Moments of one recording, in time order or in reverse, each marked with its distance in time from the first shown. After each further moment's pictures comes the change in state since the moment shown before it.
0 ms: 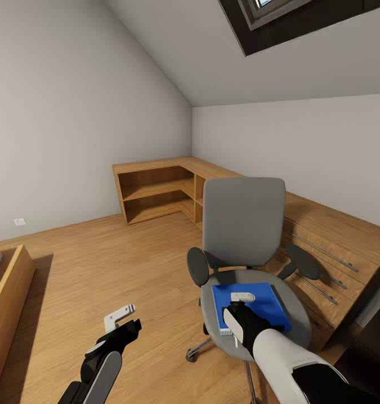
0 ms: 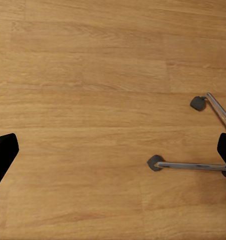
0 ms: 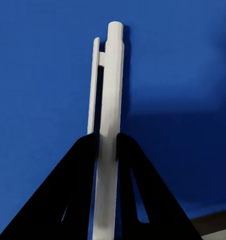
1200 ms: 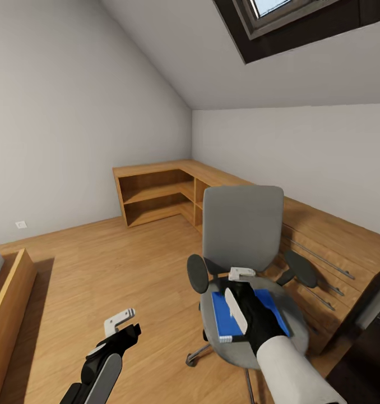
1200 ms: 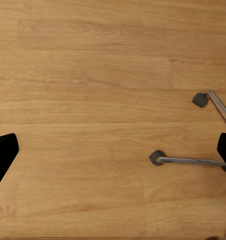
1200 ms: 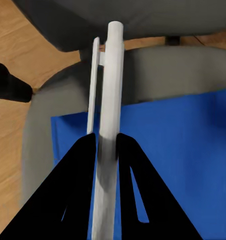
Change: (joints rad) left arm 0.000 0.001 0.004 0.041 0.003 -0.001 -0.001; right arm 0.124 0.000 0.004 -0.549 -0.002 0.187 -0.007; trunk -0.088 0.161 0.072
